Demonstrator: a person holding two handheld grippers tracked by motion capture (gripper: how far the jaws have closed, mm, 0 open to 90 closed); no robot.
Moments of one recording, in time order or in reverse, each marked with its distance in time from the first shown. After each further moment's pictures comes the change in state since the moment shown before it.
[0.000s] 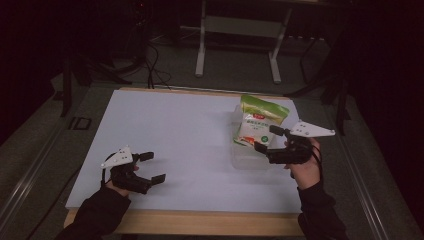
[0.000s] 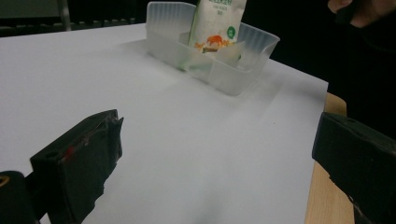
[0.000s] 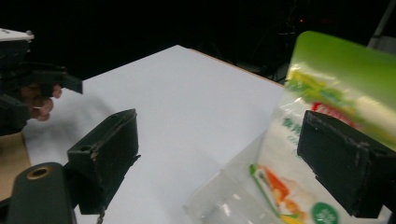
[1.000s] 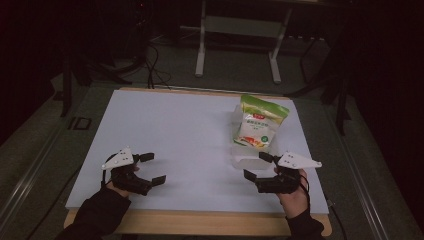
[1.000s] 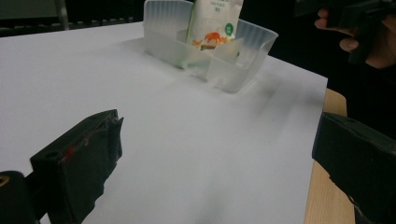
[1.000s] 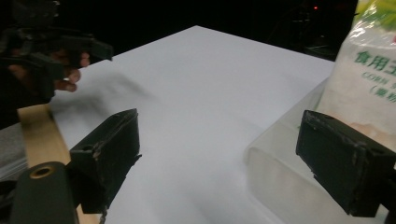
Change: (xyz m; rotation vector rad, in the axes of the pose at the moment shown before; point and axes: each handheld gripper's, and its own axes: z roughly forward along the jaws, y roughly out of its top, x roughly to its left) left arm -0.002 -0.002 0.001 0.007 -0.004 0.011; right arm 0.049 -0.060 0.002 0.010 0.029 0.028
